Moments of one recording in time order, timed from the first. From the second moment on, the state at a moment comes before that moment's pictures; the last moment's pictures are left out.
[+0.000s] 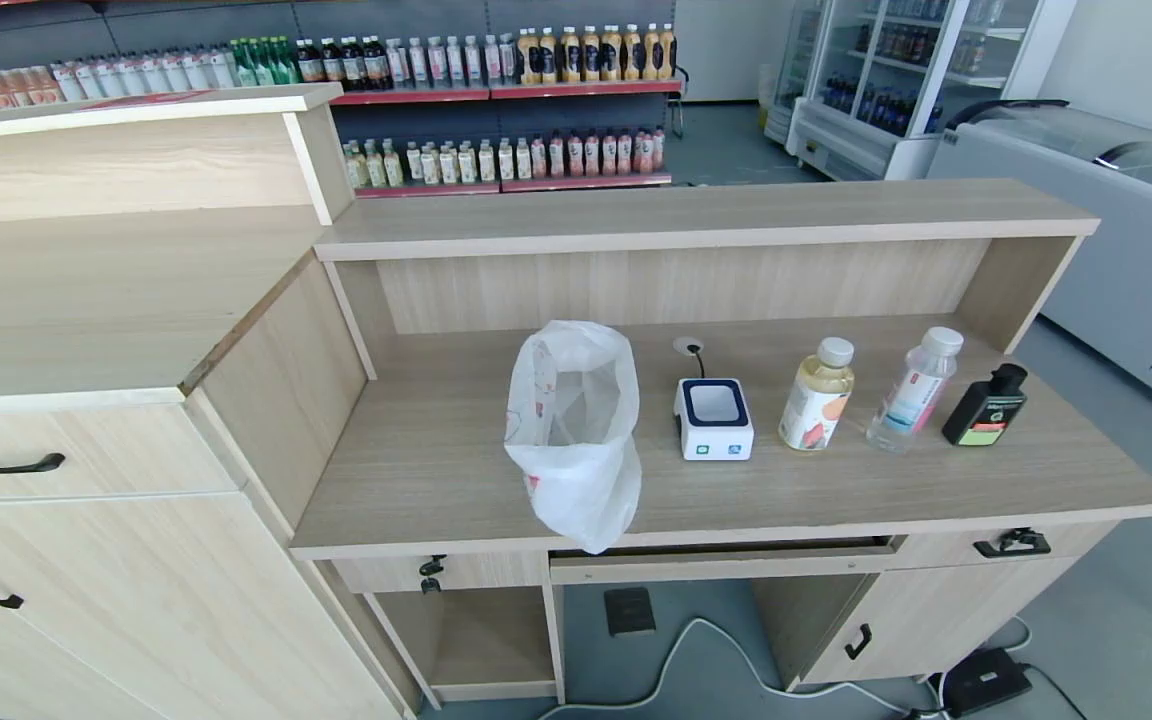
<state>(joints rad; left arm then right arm) 0.00 0.00 0.00 -0.07 0.08 0.16 -0.12 1.09 -0.60 -0.45 -0.05 0.06</state>
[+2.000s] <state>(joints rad) 0.00 0.00 0.00 -0.07 0.08 0.16 0.02 2.27 -0.82 -1.38 -0.07 0.00</state>
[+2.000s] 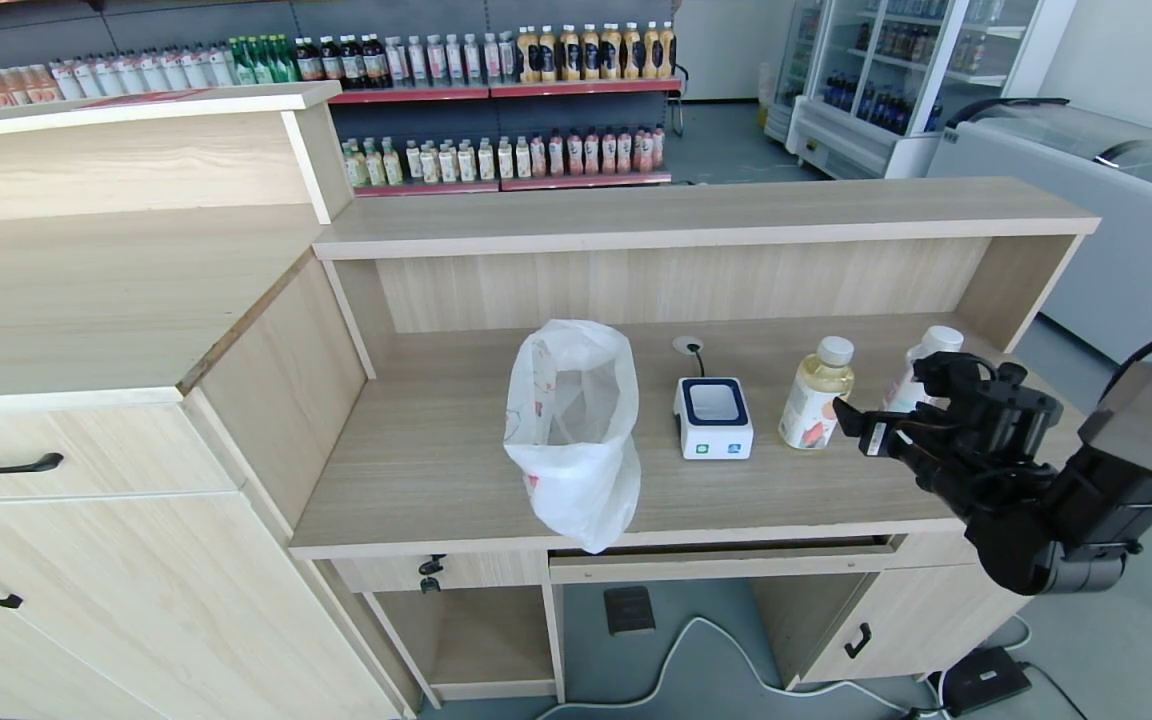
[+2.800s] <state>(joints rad) 0.00 0.00 0.00 -0.07 0.08 0.16 0.09 2.40 -1.03 -1.28 -0.08 -0.02</state>
